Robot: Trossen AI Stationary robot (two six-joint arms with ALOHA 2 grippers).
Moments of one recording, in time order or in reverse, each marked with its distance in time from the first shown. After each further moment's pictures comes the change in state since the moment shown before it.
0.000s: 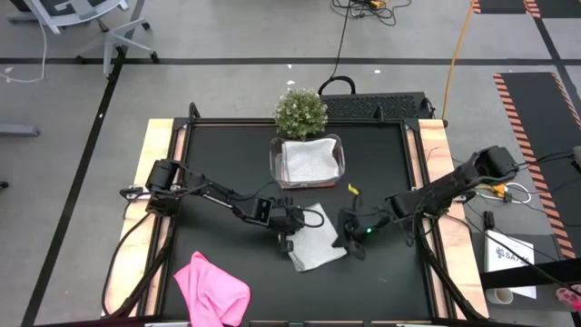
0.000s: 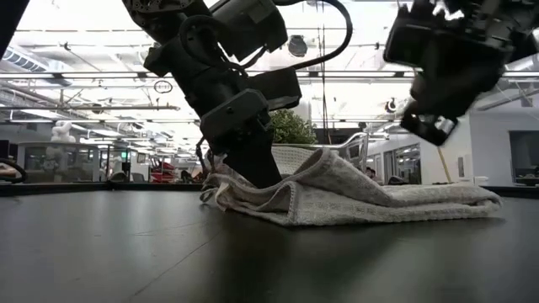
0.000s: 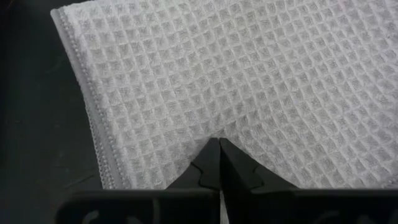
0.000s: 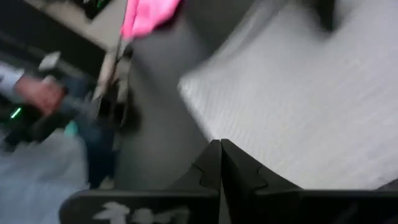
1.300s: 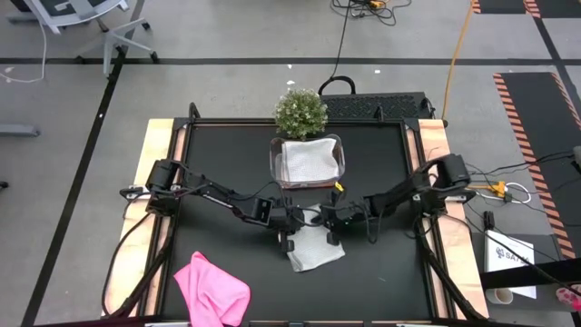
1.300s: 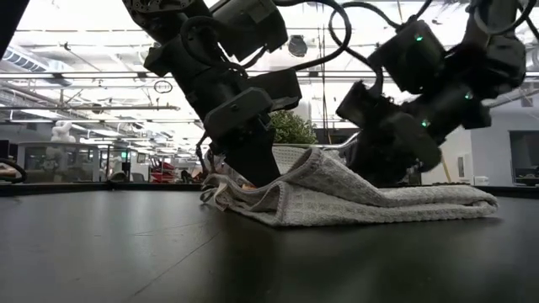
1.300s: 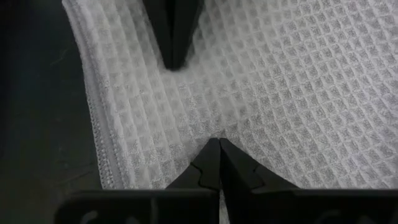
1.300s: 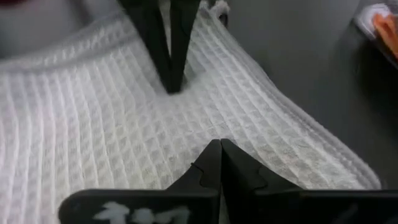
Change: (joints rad) left arm 0.000 0.002 -0.001 -0.002 -0.004 -0.041; right arm -0.165 0.444 0.000 0.437 0.275 -0.541
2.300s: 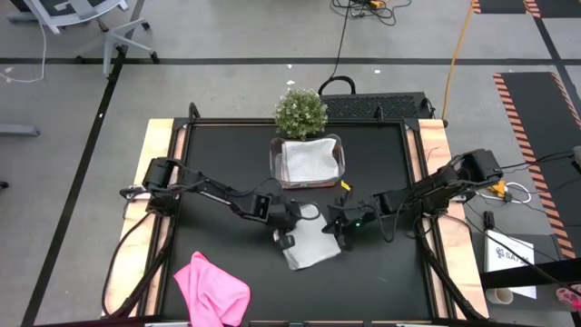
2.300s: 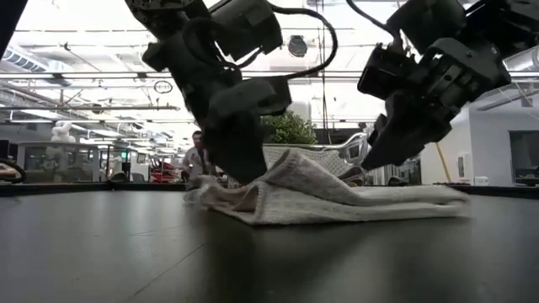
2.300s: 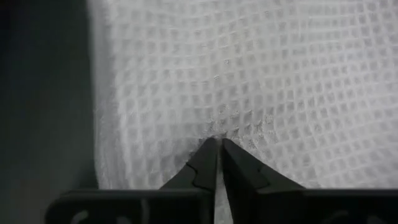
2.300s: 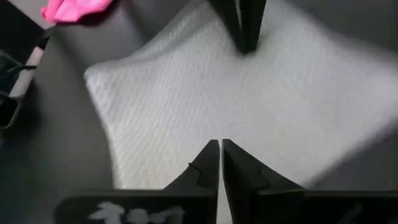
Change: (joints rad) left arm 0.016 -0.040 -0.004 -0.036 0.029 -0.173; right arm 0.052 -0.275 0.000 -0.326 -0.163 0.232
